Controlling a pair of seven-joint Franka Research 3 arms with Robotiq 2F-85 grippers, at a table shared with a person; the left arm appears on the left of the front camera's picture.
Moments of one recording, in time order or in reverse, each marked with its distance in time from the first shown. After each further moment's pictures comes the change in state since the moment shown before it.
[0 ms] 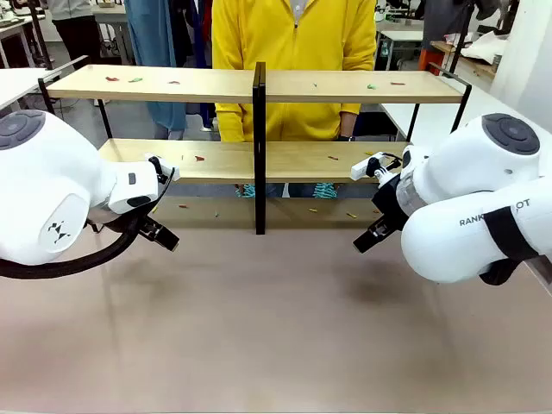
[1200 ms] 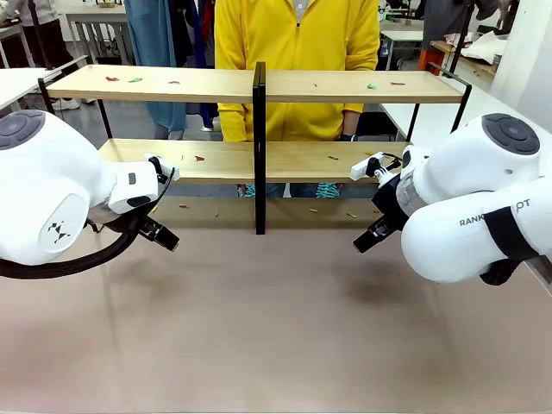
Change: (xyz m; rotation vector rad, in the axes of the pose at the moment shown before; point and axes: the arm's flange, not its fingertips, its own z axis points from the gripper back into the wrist) left arm 0.000 0.000 0.000 0.000 0.000 0.000; right arm 0.000 0.000 0.000 0.000 0.000 0.000
